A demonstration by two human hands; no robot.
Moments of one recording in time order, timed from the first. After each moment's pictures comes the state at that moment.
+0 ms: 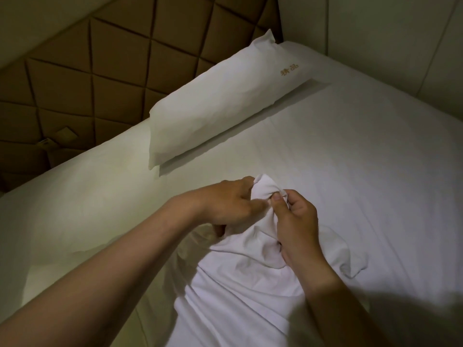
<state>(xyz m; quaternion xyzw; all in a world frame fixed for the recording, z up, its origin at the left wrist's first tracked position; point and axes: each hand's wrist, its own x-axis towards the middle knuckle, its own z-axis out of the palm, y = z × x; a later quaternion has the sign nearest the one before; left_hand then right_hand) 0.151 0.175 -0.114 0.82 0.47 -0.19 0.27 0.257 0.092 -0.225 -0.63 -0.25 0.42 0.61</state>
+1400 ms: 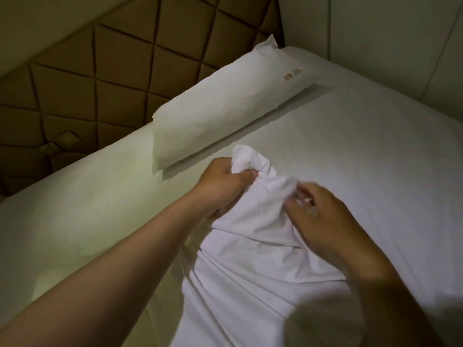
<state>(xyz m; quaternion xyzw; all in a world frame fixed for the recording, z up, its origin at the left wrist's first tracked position) 0.151 0.195 -0.118 0.71 0.59 0.17 0.34 0.310 0.073 -0.187 -0.67 -0.49 0.44 0.34</state>
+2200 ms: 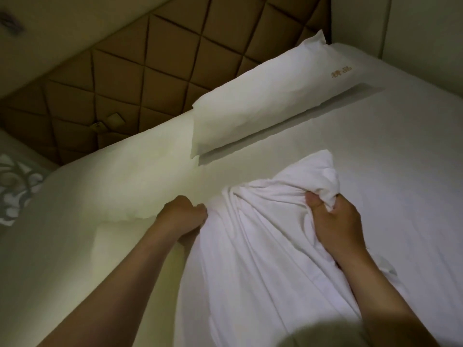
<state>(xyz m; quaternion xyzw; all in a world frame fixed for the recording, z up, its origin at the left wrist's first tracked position) -0.008 0.164 -0.127 0.55 0.82 -0.05 0.17 0.257 0.093 -0.228 -0.70 -0.38 0.34 0.50</state>
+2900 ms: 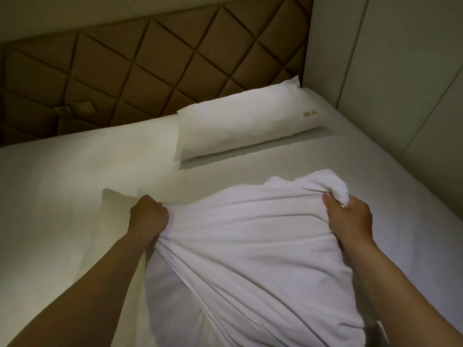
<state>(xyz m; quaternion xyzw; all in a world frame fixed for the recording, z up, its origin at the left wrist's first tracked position) -0.074 0.149 -0.138 0.52 0.80 0.22 0.18 0.318 0.065 -0.160 -0.77 -0.33 0.27 0.47</state>
